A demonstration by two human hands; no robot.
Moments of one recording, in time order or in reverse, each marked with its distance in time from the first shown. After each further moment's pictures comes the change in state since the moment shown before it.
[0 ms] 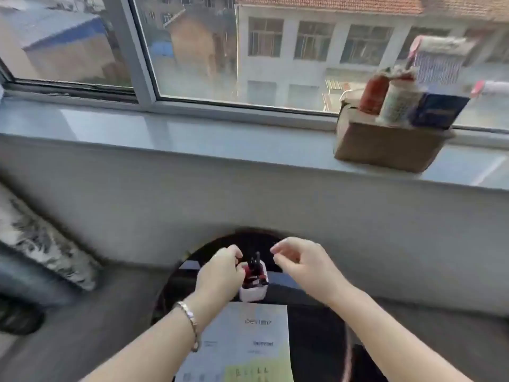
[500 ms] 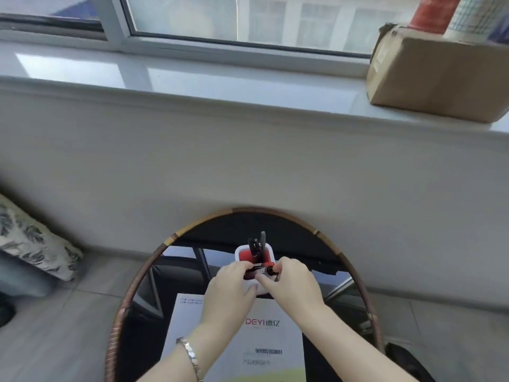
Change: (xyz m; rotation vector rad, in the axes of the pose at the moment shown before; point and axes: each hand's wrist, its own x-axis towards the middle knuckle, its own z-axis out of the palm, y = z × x) left_hand 0.041 -0.077 0.137 -0.081 0.088 0.115; right_hand 0.063 0.134 0.132 -0.257 0.047 0.244
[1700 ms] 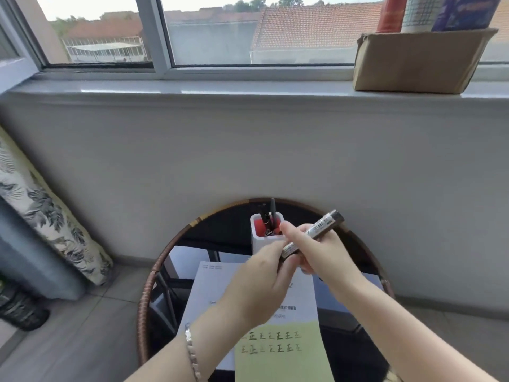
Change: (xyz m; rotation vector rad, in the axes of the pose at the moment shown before) left_hand -0.112 0.021 0.004 -0.177 0.058 0.503; right_hand -0.116 0.012 -0.016 0.899 -0.033 -0.264
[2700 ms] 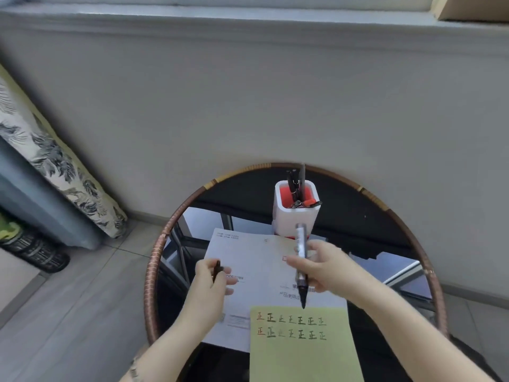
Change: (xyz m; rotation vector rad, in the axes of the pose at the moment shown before) left_hand -0.063 -0.122 0.005 -0.390 0.269 -0.882; right_hand 0.041 0.091 0.015 -0.465 -0.326 0.340
